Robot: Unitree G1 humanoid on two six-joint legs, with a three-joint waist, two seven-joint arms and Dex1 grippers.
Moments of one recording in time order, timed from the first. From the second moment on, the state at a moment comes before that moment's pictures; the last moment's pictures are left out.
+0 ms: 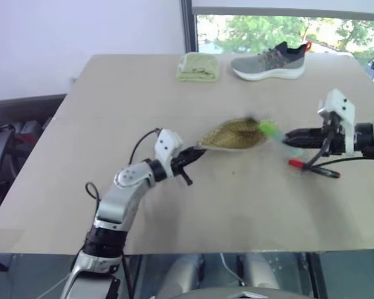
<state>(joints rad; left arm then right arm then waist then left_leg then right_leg) -0.30 0.43 -0.08 -0.12 -0.30 0.28 -0.75 -0.56 -0.98 -0.05 -0.09 0.37 0.79 1.12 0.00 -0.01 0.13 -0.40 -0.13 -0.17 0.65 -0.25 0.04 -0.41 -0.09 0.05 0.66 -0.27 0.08</state>
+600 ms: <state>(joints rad) -0.18 0.56 0.05 -0.14 -0.05 0.09 -0.54 -0.60 -0.93 0.05 0.47 0.09 0.34 0.98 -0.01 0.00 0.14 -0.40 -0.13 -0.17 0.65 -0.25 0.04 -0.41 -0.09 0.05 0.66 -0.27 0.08</state>
